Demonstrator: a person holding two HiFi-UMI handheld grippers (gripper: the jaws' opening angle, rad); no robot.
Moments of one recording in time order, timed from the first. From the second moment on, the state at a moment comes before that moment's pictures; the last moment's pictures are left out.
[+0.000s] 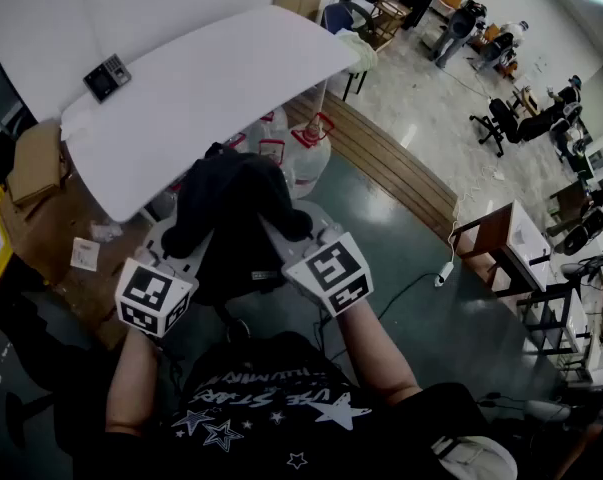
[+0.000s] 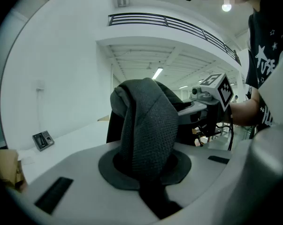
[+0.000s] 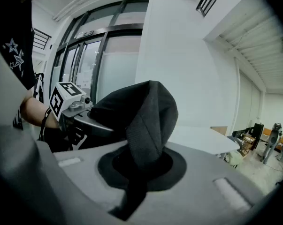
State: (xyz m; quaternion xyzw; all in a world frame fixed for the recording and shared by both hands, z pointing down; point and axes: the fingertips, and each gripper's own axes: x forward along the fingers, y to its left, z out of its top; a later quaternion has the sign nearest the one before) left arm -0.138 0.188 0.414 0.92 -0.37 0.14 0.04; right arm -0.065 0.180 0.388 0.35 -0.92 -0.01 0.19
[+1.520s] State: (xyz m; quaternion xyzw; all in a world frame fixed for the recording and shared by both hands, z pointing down) left arm -0.112 0.149 0.422 0.93 -0.34 0.15 0.05; right arm -0.037 0.141 0.400 0.36 -0.91 0.02 0.18
